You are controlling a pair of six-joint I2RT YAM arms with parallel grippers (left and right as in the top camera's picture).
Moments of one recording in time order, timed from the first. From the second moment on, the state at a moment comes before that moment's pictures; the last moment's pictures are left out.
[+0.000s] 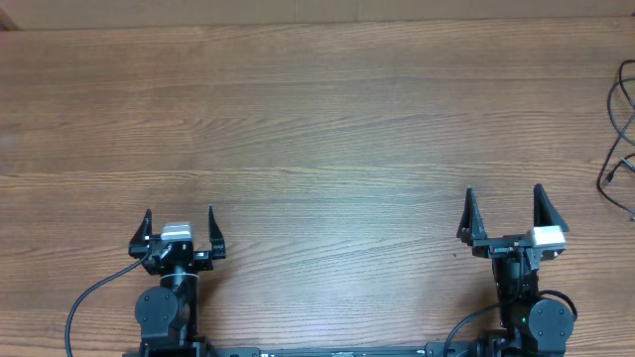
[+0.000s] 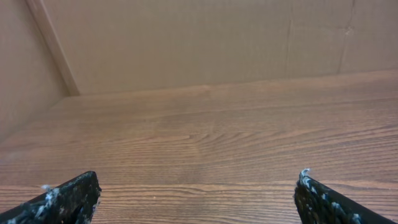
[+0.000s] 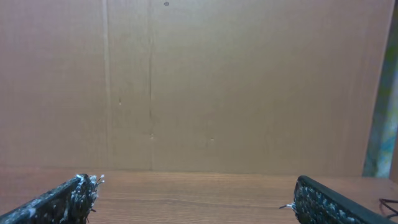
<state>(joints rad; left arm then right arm) 0.05 0.01 0.01 -0.08 -0.06 0.12 -0.01 0.01 0.02 0.25 -0.06 0.03</state>
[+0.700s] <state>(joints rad) 0.05 0.01 0.01 -0.08 -0.06 0.12 -0.01 0.01 0.02 -0.03 -0.07 0.12</state>
